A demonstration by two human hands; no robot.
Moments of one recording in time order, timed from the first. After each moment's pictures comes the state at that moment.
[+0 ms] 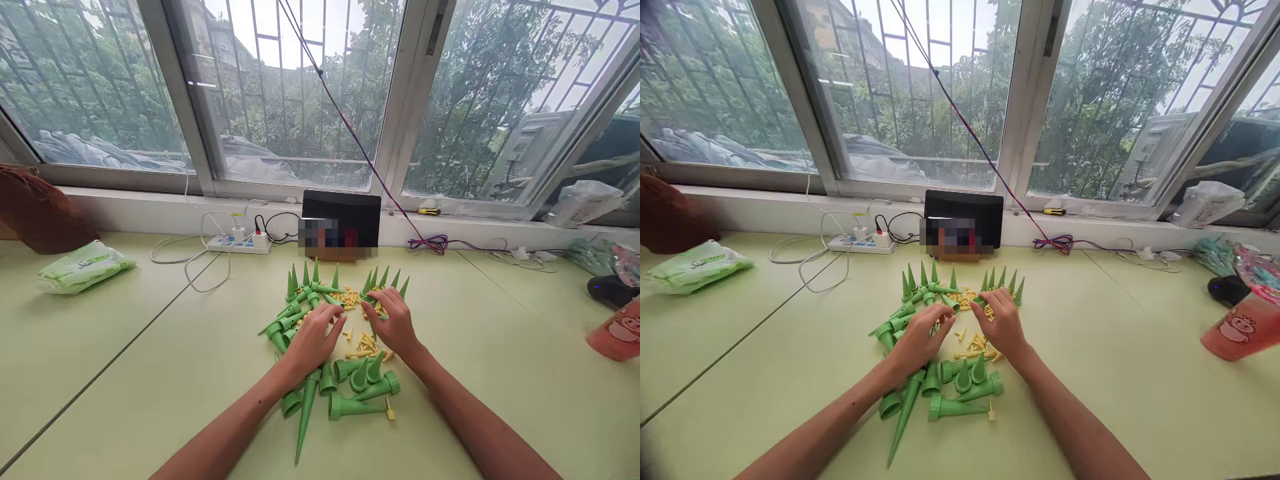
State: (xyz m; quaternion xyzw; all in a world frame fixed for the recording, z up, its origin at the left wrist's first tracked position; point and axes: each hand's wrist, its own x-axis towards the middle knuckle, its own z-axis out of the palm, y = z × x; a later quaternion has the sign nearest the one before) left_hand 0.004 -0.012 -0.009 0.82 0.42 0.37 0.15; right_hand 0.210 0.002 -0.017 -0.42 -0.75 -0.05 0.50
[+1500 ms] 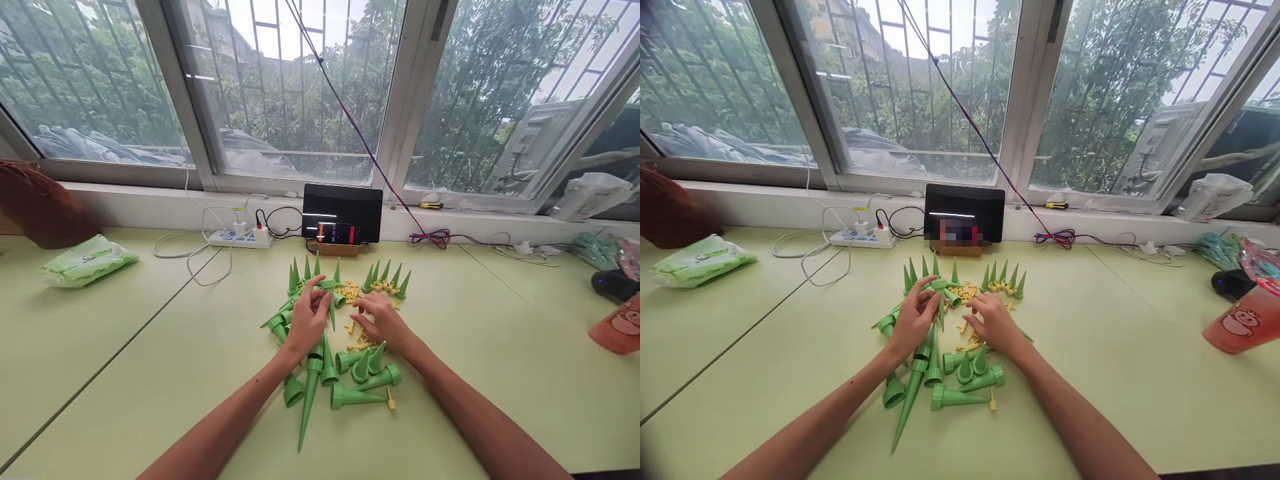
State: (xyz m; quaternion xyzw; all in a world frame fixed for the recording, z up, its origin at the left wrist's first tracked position) left_hand 0.007 -0.006 -0.002 0.61 0.41 0.55 0.40; right_hand 0.209 0.010 -0.035 -0.41 -0.85 0.05 0.33
